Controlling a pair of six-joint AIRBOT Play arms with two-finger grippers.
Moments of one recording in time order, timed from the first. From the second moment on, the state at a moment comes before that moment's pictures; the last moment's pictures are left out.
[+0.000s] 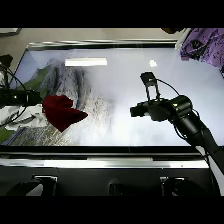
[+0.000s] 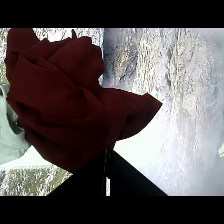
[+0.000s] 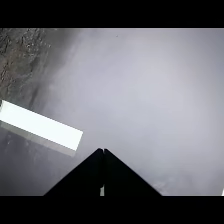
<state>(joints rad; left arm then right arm) 0.01 -1.03 1.26 1.35 -1.26 -1.51 0.45 -1.10 1.07 1.58 -0.94 -1.41</state>
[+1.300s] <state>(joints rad) -0.18 -1.47 1.35 1.13 -1.13 -1.57 0.45 -1.06 1.07 1.54 -1.08 -1.41</state>
